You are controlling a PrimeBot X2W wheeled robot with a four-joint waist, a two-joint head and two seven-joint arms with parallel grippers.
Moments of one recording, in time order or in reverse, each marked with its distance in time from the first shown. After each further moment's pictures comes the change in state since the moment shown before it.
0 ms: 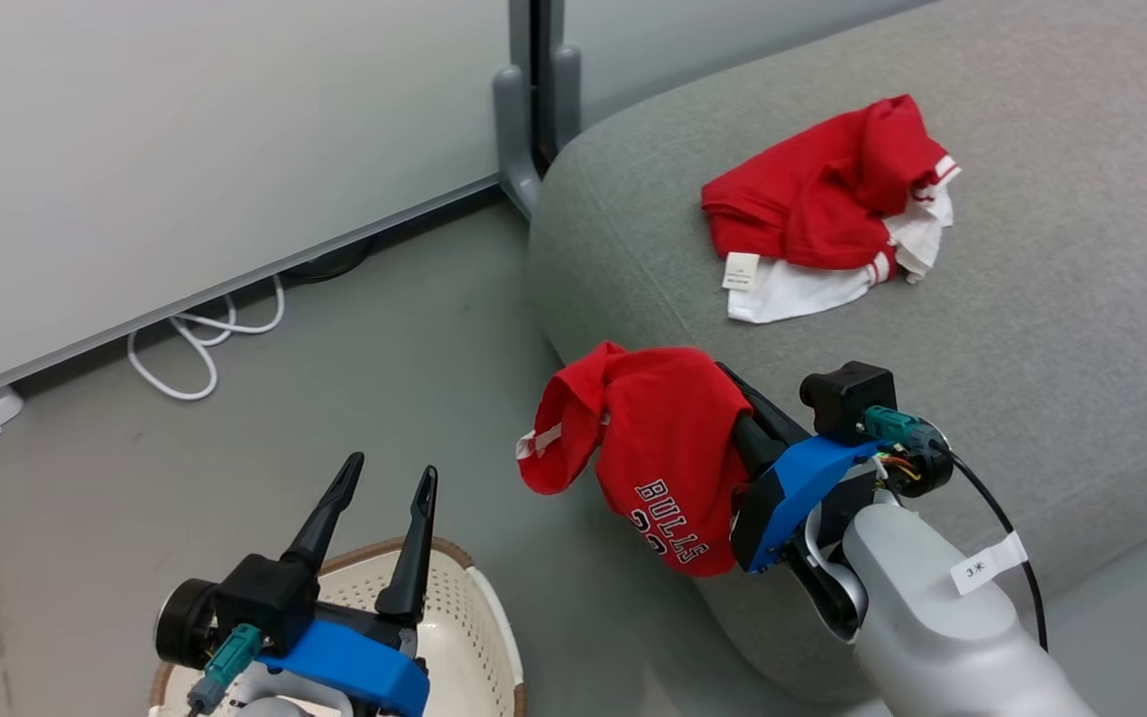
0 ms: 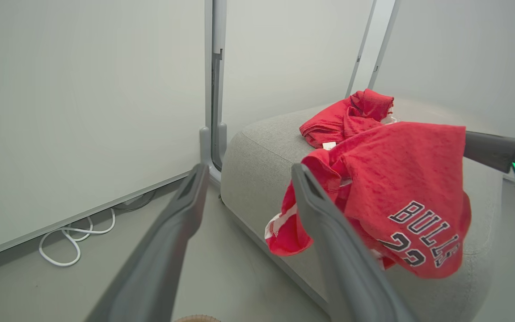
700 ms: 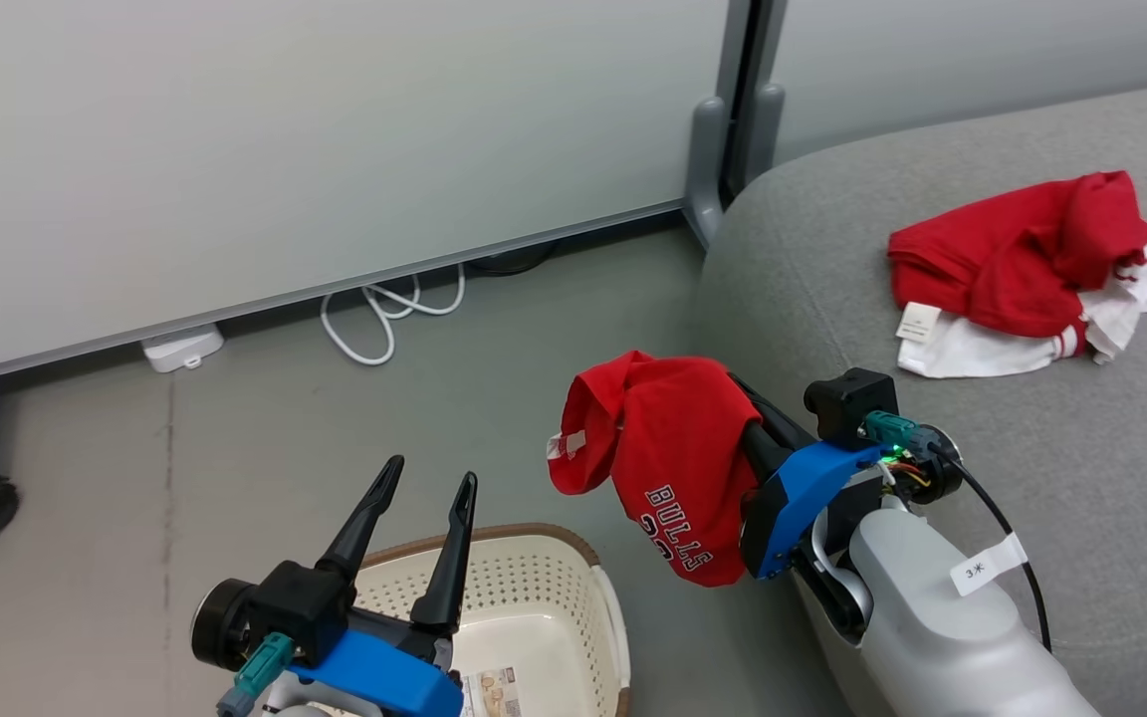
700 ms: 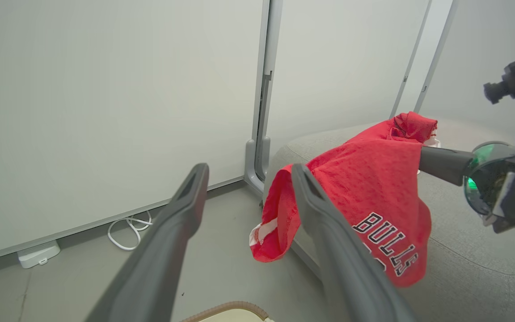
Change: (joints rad) left arm -0.003 0.022 -0.095 -0.055 -0.053 0.038 0.000; right arm -0.007 0.000 -0.019 0.050 -0.039 0.000 0.000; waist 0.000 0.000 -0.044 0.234
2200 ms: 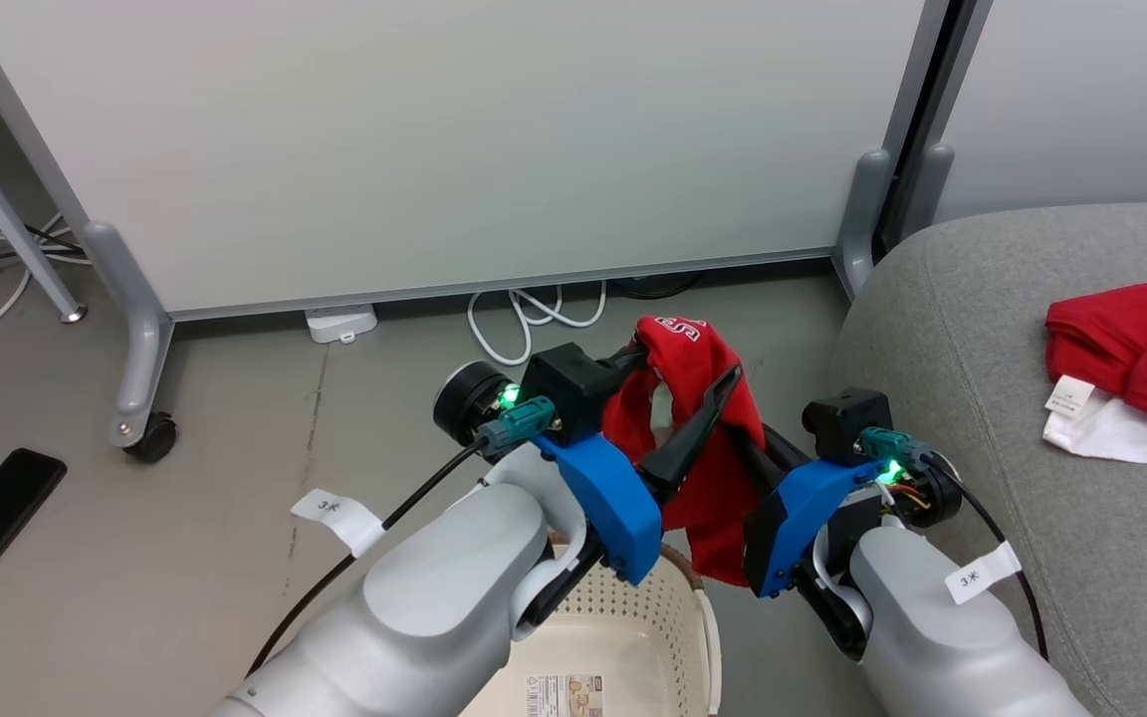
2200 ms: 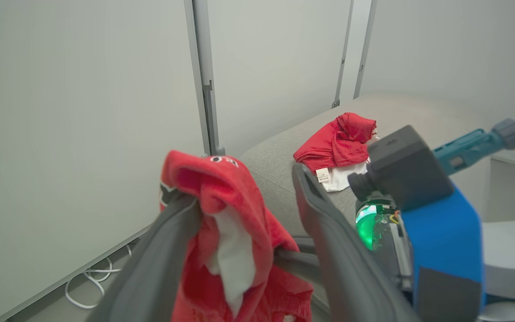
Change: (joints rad) left arm -0.661 -0.136 -0.656 0.469 -0.439 -0.048 0.004; right arm -0.004 0.000 0.054 0.073 0.056 0.000 0.002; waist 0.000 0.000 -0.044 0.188
